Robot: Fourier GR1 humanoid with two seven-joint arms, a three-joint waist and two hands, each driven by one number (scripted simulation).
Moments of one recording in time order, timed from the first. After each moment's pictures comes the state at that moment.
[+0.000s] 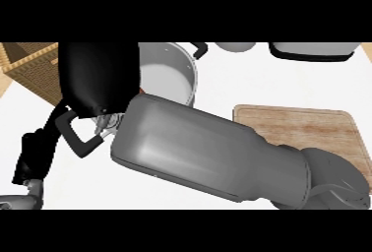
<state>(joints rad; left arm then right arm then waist) -0.05 0.39 -0.04 -1.49 0.01 0.15 0.13 -1.45 -0.01 0.78 -1.08 0.66 -0.26 1.10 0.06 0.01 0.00</state>
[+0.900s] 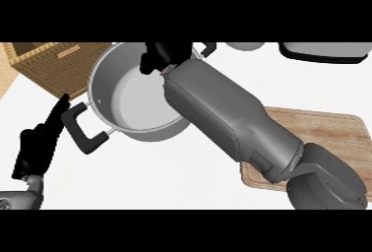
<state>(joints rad) -0.07 0.39 -0.04 -1.50 0.00 0.11 0.13 -1.43 0.00 0.73 -0.55 0.46 -0.49 0.75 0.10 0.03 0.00</state>
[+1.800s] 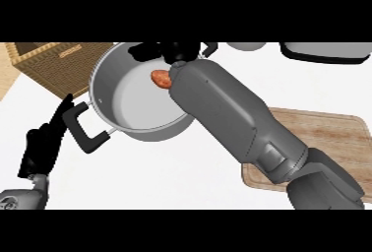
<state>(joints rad) -0.08 0.37 -0.04 -1.48 -0.02 0.12 0.12 -1.37 0.00 0.53 -0.59 0.17 -0.84 0.37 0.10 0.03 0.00</state>
